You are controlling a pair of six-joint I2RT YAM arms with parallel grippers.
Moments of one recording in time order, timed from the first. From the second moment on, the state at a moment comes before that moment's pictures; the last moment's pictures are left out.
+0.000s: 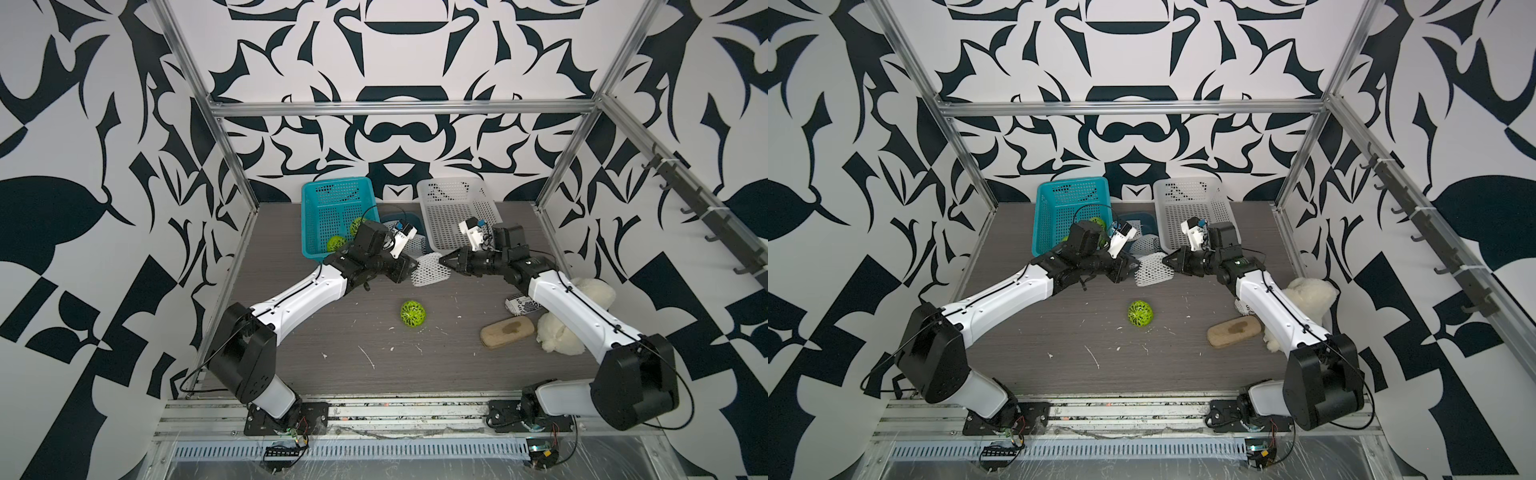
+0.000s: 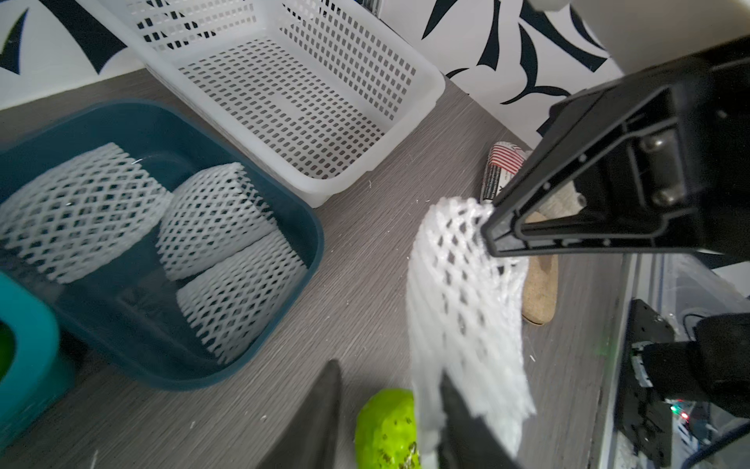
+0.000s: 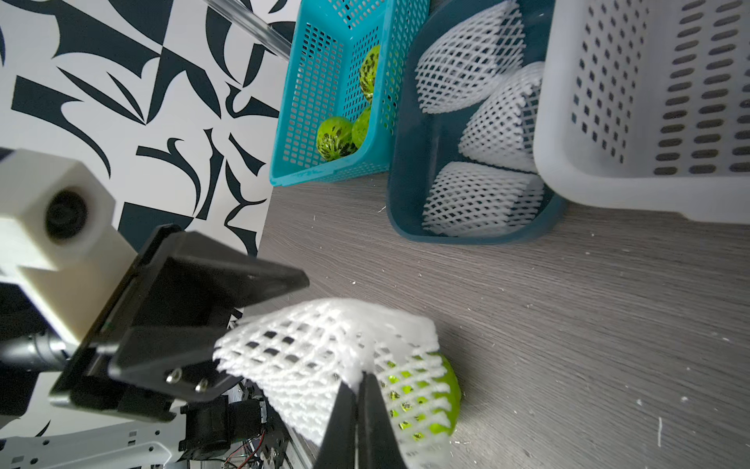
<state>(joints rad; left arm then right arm) -0.66 1.56 1.18 -0.23 0.36 -0.11 0.28 1.35 1.02 -0.33 -0.70 0.53</state>
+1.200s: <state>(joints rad) -0.49 1.38 0.79 -0.16 0.11 -0.60 0.73 1.43 1.19 -0.82 0.00 0.33</state>
